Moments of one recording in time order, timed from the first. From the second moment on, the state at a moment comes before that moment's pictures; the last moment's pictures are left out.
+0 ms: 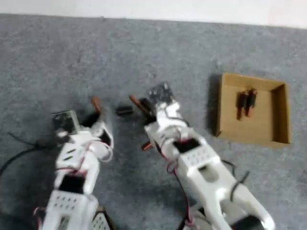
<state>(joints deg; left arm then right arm) 0.7 -86.5 96.2 13.6 26.9 -33.6 -32.4 63.6 15.8 7.1</state>
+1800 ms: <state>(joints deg) 9.2 -103.2 92.0 26.8 42.3 -44.2 -47.0 90.4 -19.6 21.5</state>
